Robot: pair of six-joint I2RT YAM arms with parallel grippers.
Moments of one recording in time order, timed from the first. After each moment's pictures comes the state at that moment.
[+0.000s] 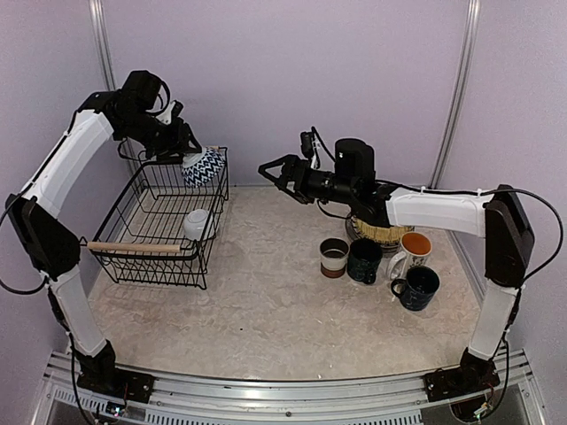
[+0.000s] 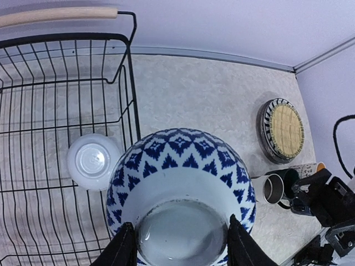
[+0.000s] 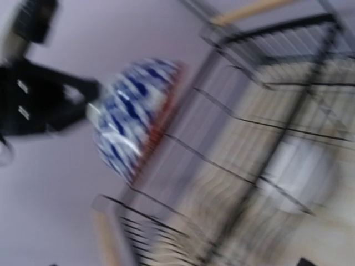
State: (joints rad) left arm -0.29 1.83 2.18 -1.15 0.24 -0.34; right arm 0.75 1.84 1.43 0.32 -0.36 0.79
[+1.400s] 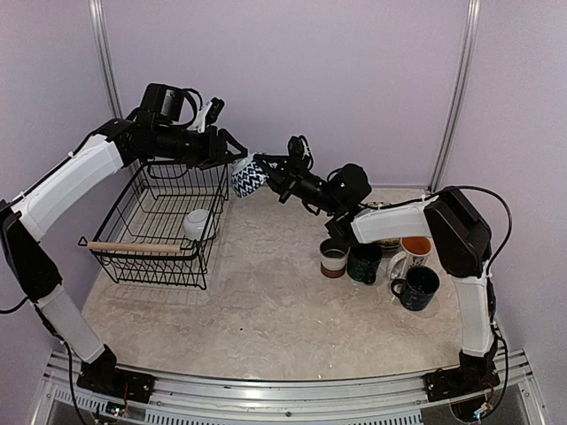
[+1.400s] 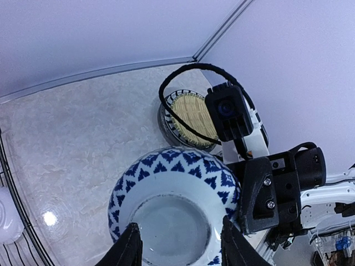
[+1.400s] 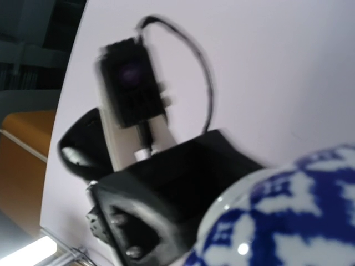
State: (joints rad) left arm -0.52 1.65 1.77 -0.65 0.41 -0.37; right arm 0.76 2.15 1.49 1.29 -0.57 1.65
